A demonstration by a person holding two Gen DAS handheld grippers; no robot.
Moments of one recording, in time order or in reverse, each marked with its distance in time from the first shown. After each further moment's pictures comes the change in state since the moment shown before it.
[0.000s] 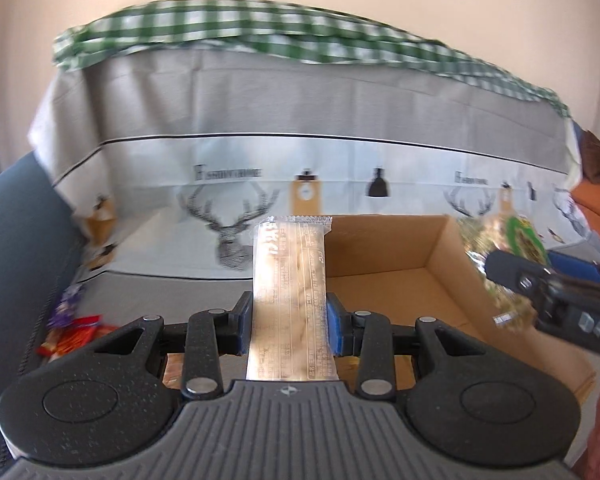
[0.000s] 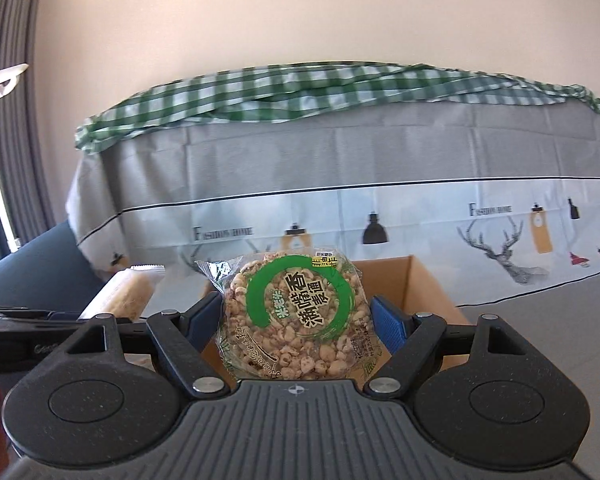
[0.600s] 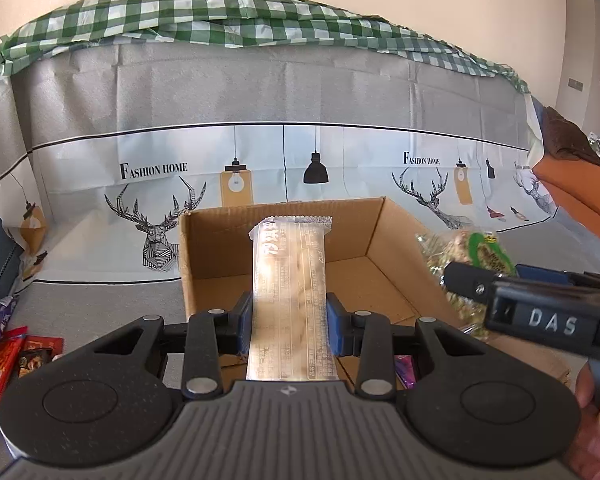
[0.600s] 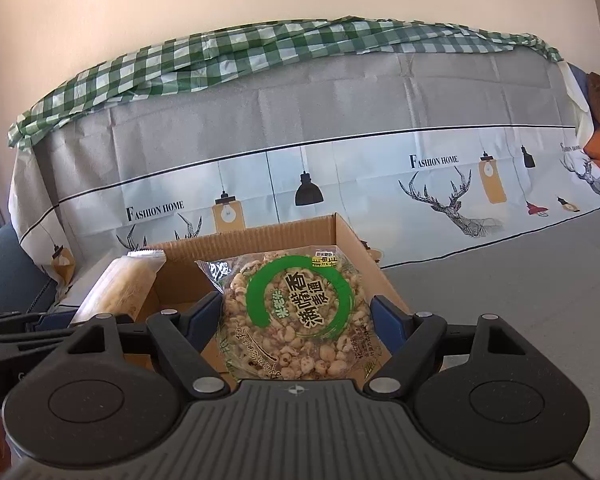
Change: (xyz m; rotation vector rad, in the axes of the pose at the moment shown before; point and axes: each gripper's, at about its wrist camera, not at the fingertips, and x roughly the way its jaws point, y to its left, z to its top) left arm 0.035 -0.056 -0.005 0.051 0.024 -0.107; right arm 0.017 -0.053 -0.010 0.092 0.110 -0.113
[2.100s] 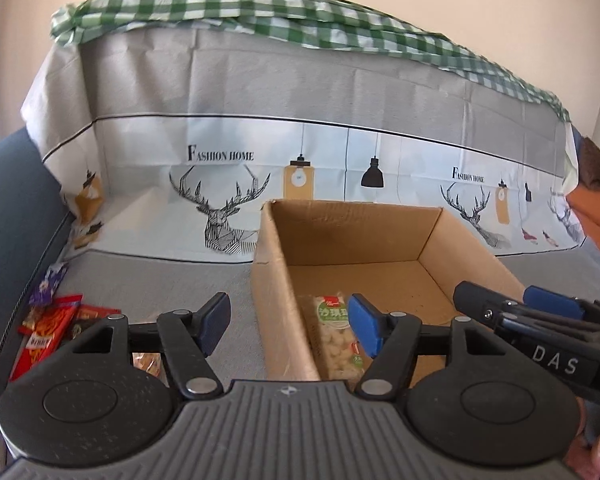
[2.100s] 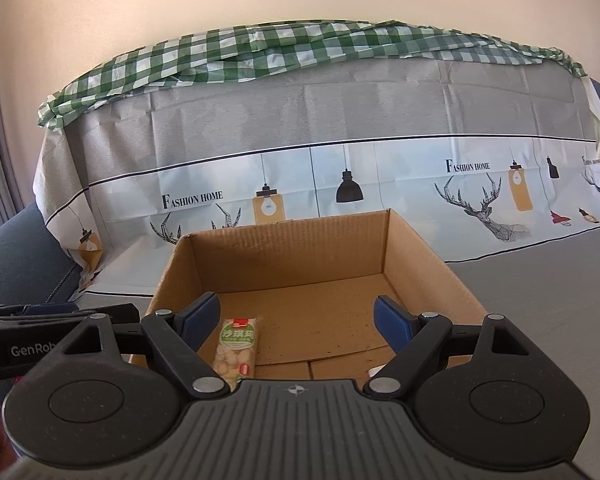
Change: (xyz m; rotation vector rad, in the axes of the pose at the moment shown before) left arm -0.031 0.065 -0.008 -0.122 0.010 0.084; right arm -0.004 0.054 -0.012 -0.048 -0.011 0.046
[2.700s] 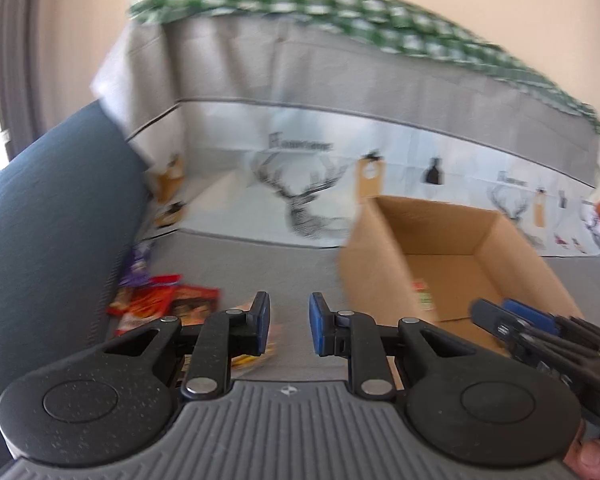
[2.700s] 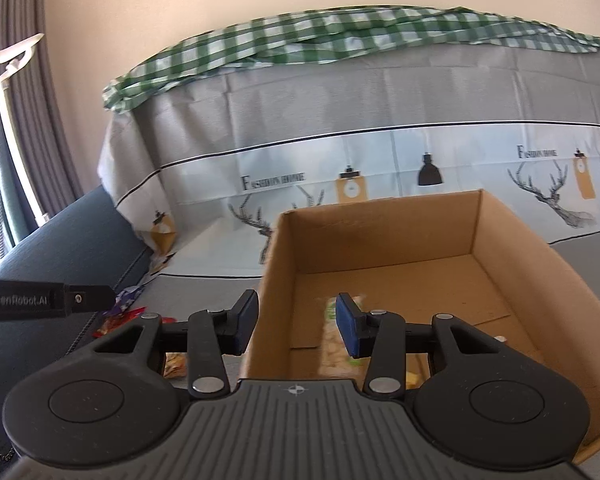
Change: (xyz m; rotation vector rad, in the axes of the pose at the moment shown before) left arm -0.043 0.101 0.010 -0.070 0.076 0.105; right arm -0.003 0.061 -0.012 -0.016 0.041 0.187
